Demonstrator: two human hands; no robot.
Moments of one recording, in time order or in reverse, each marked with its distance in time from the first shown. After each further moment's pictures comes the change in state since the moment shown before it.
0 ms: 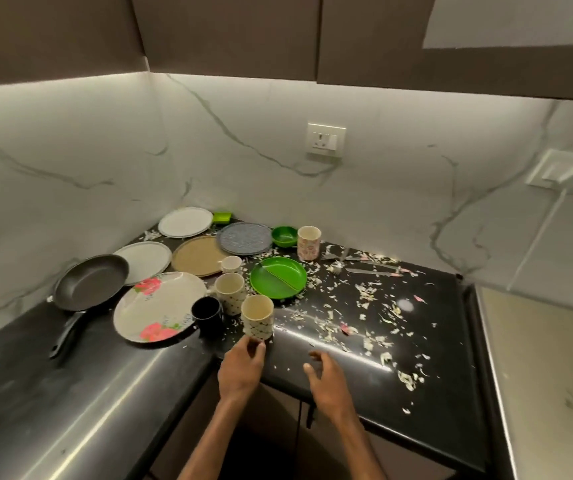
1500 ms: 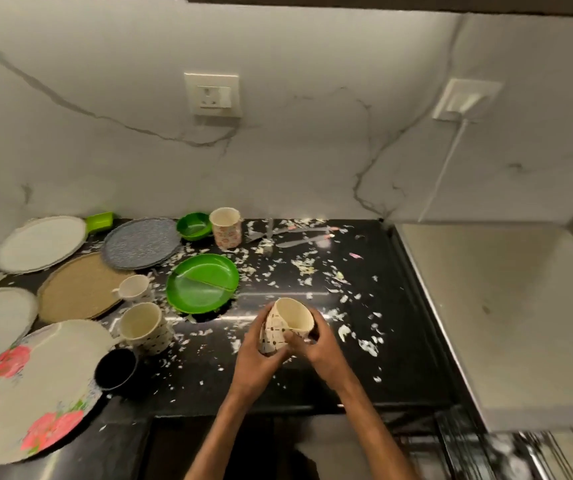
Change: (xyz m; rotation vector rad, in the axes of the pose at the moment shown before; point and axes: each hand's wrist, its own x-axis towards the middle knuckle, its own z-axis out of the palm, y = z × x) left_hand 0.062 0.053 0.088 -0.592 -0.685 0.334; right_hand 0.074 0.027 -0.037 0.570 0.178 -0.004
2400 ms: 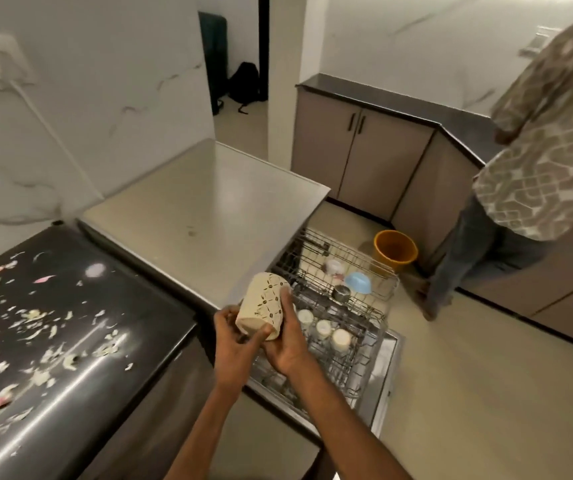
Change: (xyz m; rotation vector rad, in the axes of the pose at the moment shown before) left_hand -0.150 0.034 0.334 -0.154 -0.797 -0.079; right_hand -0.289 0.012 -0.217 1.004 0.977 -0.001
